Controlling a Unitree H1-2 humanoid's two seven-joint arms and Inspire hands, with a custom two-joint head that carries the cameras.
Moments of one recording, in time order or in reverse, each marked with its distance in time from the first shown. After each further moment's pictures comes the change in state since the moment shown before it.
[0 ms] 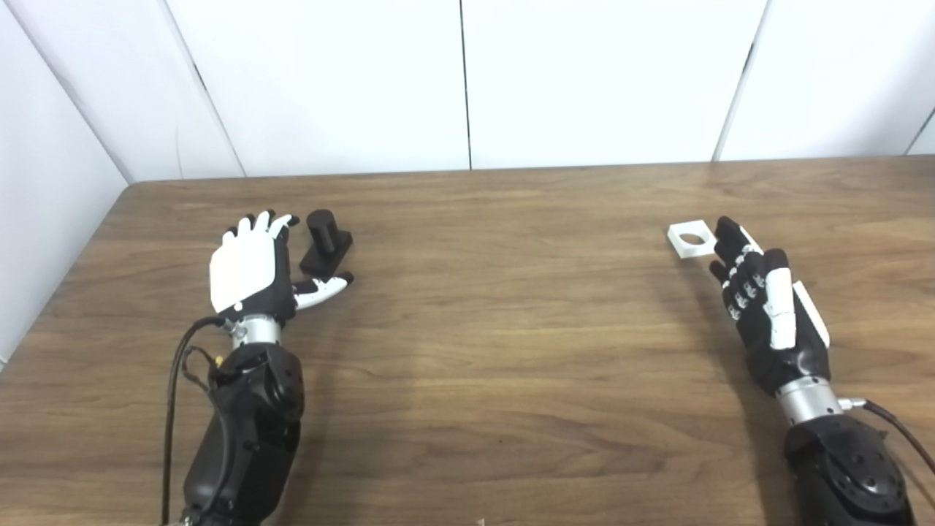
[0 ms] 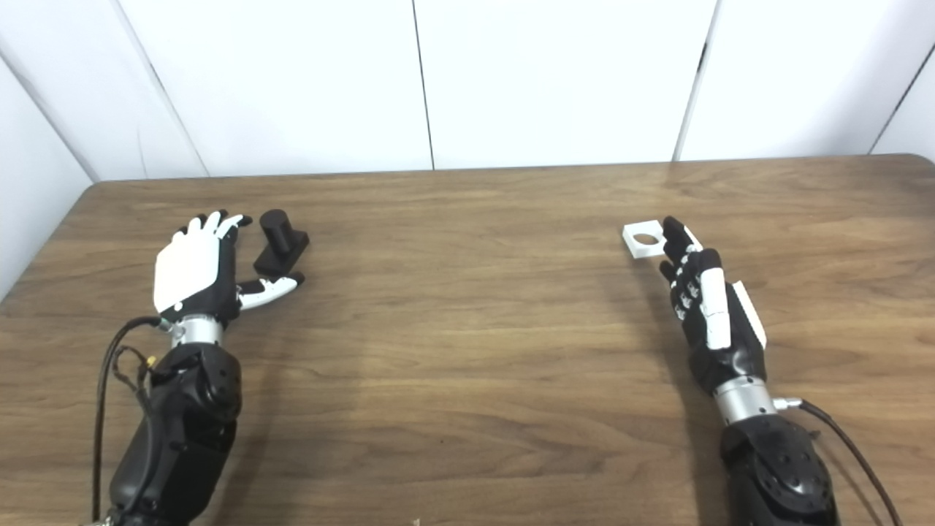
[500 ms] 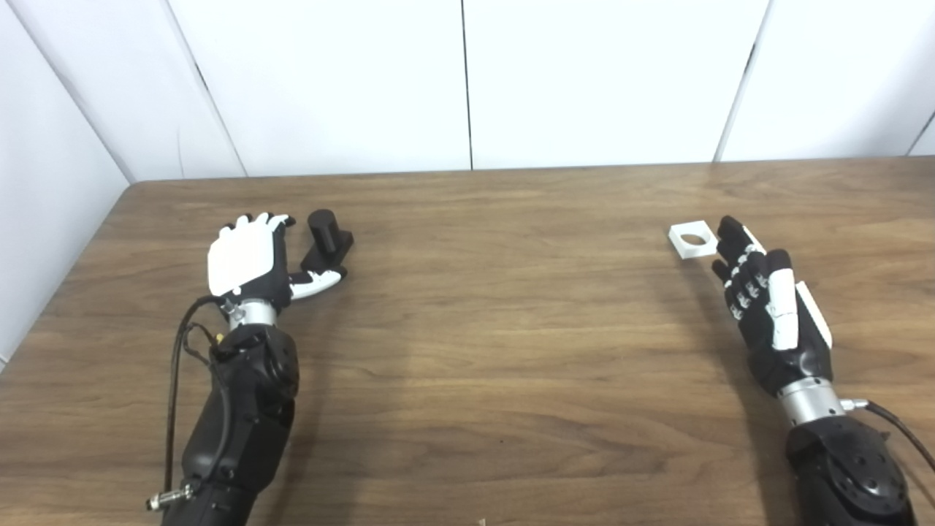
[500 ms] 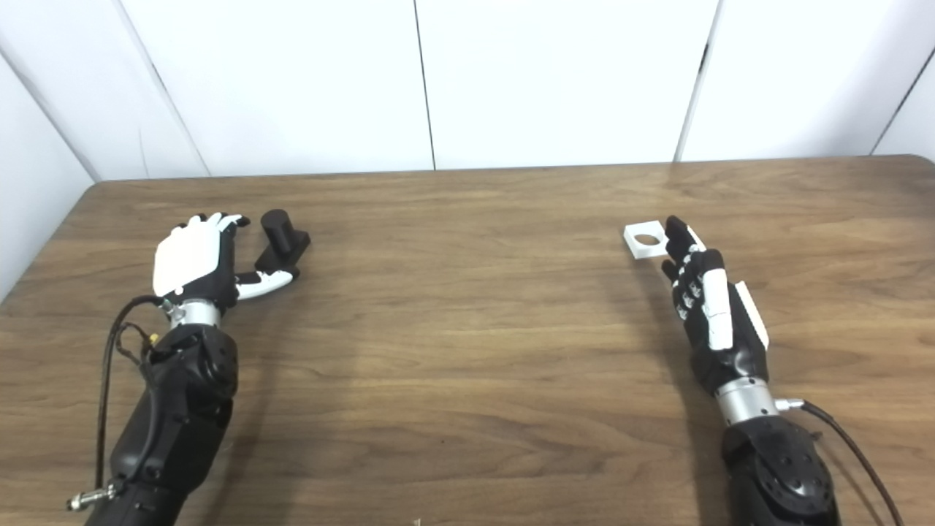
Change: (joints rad) left arm -0.066 0.021 0.008 0.104 0.022 0.003 -0.048; right arm 0.003 0.000 -0.001 0.000 0.000 -0.013 -0.001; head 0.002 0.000
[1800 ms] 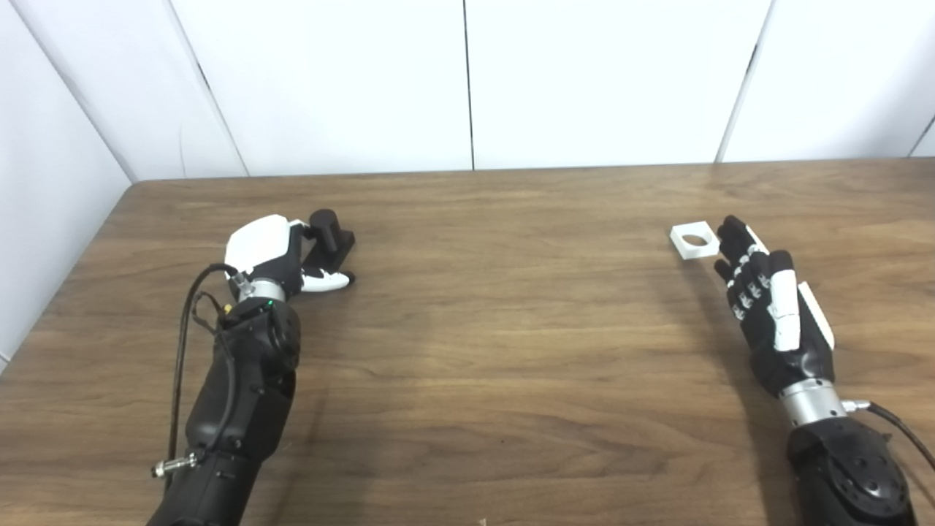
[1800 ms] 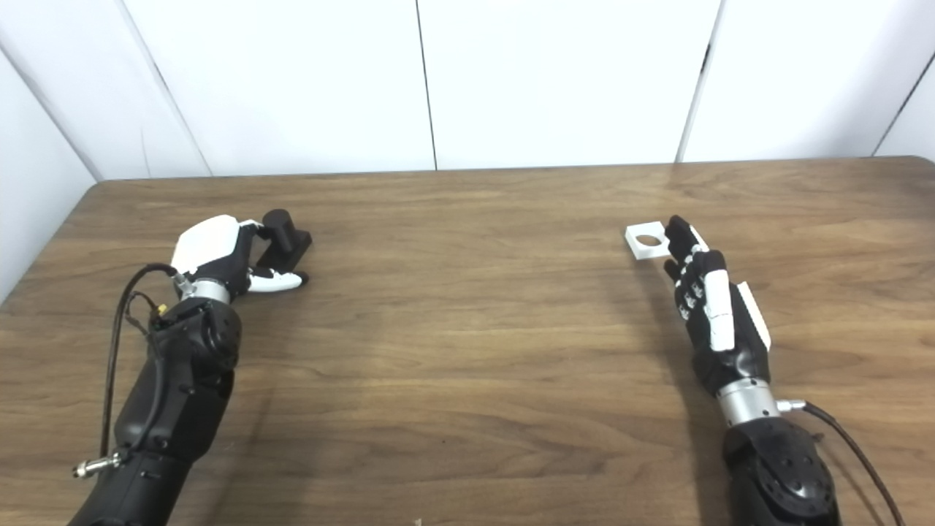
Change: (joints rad) left arm -0.062 0.002 0.006 0.018 0.076 0.000 -0.254; right arm 0.000 0.001 0.001 0.002 -0.005 -0.009 -0.001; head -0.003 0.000
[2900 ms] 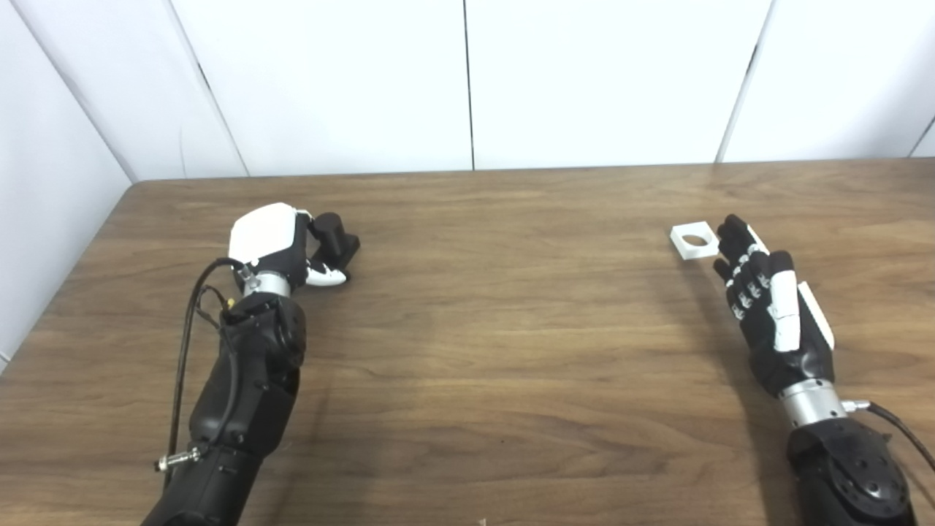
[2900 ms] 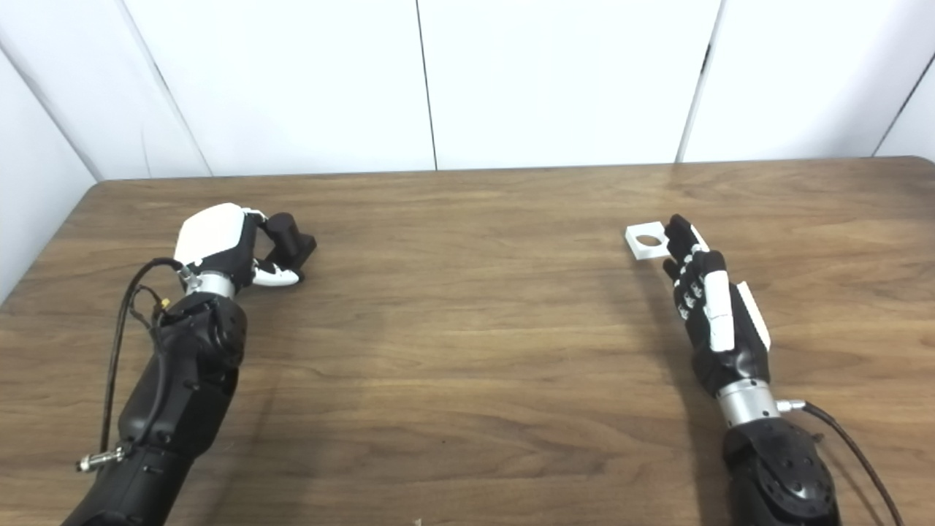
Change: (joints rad) left arm -0.013 0.009 -0.031 0.015 -0.020 -0.005 0.084; right arm 0.002 0.001 -0.001 -0.001 0.003 -0.007 0.008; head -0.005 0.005
